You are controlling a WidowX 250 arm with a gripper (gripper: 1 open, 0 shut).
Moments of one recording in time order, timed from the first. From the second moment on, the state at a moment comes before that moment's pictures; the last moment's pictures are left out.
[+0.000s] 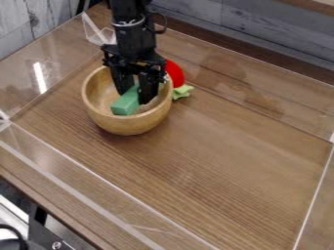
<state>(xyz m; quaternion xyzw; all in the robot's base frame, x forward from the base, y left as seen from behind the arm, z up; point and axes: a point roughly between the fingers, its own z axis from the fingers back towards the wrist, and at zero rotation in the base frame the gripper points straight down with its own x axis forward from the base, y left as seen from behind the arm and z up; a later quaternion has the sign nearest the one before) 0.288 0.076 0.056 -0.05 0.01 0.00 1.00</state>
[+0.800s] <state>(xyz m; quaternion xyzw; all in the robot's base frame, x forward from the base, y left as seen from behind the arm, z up) 0.291 0.073 0.059 -0.05 0.01 0.01 1.00</state>
